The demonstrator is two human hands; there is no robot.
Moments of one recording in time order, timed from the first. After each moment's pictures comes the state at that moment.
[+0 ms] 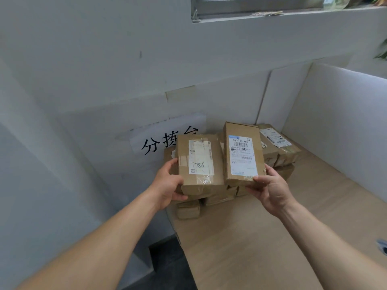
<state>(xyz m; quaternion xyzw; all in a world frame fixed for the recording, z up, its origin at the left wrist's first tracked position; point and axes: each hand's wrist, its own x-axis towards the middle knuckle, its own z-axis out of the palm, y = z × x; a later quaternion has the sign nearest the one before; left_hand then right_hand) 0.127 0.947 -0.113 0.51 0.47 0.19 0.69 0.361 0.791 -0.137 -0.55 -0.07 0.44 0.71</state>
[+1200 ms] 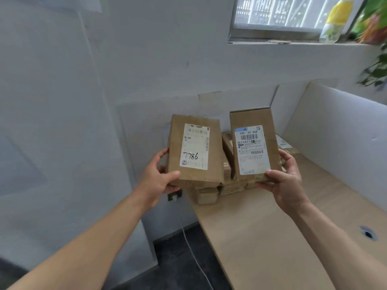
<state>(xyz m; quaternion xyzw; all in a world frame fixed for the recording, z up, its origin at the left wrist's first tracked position) -0.040 0.919 -0.072 0.56 0.37 0.30 0.68 0.224 0.743 -0.063 -0.60 -0.21 0.28 0.72</state>
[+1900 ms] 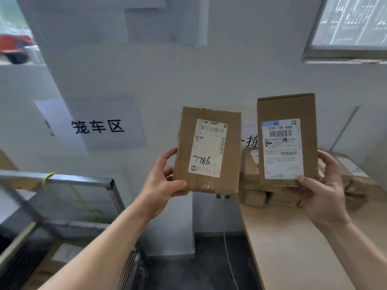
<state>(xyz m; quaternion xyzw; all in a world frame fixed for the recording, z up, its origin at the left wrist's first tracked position) -0.194 0.787 -0.028 0.55 0.41 0.44 0.58 0.141 0.703 -0.021 -0.45 -0.37 0.36 0.73</state>
